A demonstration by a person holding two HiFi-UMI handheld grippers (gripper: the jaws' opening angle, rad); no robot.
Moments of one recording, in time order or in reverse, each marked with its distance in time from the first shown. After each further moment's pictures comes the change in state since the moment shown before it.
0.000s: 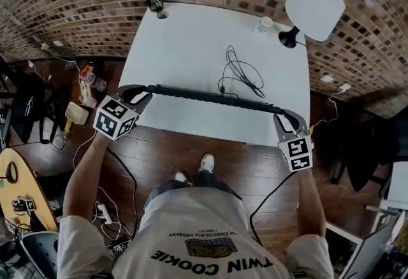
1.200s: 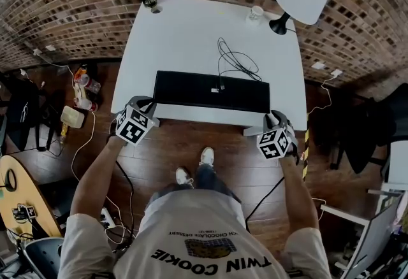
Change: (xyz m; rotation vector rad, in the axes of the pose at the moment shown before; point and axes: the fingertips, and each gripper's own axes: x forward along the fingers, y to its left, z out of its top) left arm 0.022 -0.049 -0.085 0.193 0.177 0.039; right arm 0.010 0.062 -0.097 -0.136 0.382 -0.193
